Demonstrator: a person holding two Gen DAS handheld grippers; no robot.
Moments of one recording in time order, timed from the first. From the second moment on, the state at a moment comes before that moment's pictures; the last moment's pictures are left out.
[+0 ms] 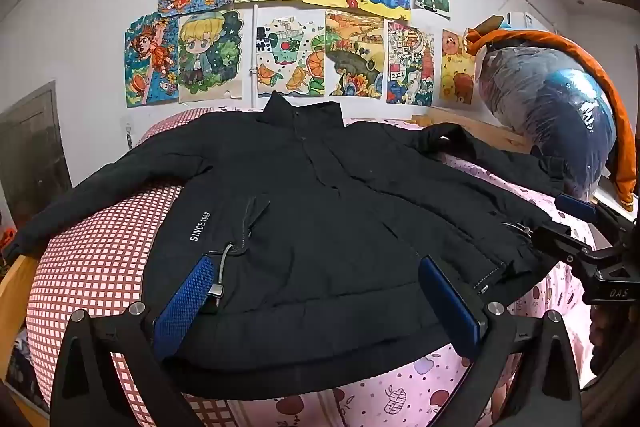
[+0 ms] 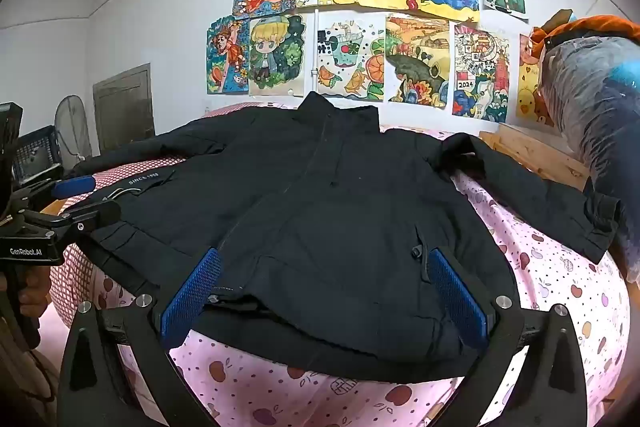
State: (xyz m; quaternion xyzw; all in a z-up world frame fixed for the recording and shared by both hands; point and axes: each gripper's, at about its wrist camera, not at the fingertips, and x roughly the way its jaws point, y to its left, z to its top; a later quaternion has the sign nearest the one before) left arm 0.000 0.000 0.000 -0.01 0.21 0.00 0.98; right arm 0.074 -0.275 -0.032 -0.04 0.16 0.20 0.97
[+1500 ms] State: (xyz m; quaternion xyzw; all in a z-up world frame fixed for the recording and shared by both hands) left arm 0.004 0.016 -0.008 -0.01 0.22 0.00 0.98; right arm 0.078 -0.276 -0.040 -0.04 0.16 0.20 0.97
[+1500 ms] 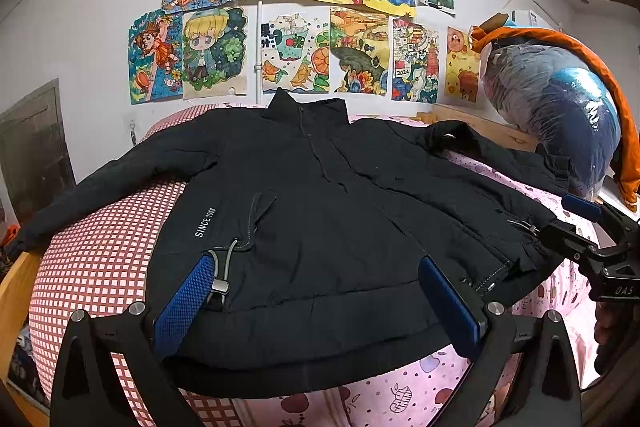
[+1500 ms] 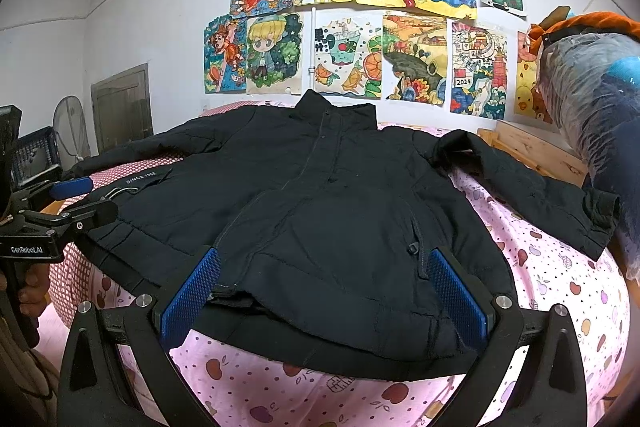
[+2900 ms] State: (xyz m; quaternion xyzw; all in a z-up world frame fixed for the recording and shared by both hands) left arm 0.003 0.016 -0.010 -0.01 0.22 0.01 0.98; right arm 0.075 -0.276 -0.037 -0.04 0.16 0.20 0.97
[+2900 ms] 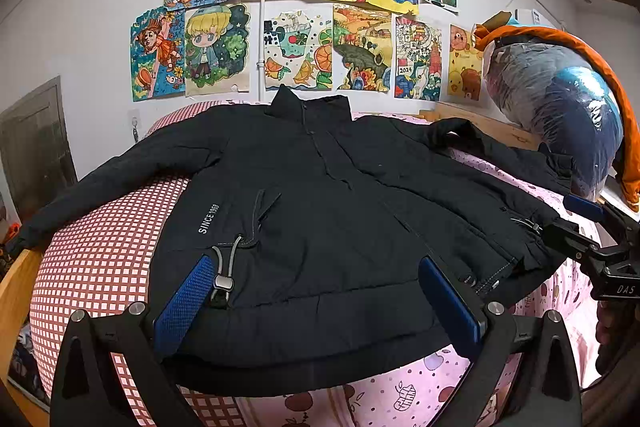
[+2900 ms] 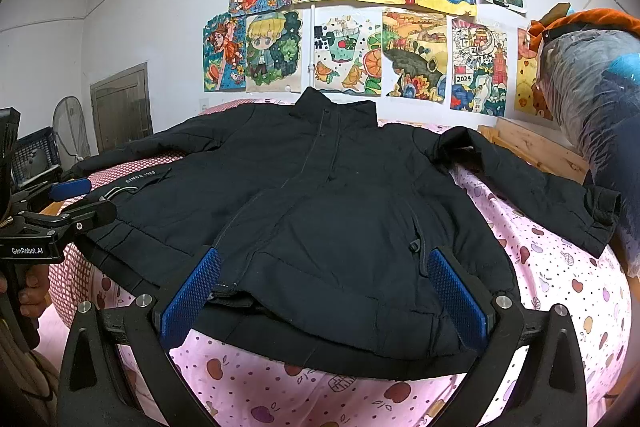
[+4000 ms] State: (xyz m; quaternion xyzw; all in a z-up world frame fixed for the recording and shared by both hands) left arm 0.083 0.045 0.050 0.00 0.35 0.06 0.94; right arm 0.144 -0.274 0.032 -0.12 0.22 0.10 0.96
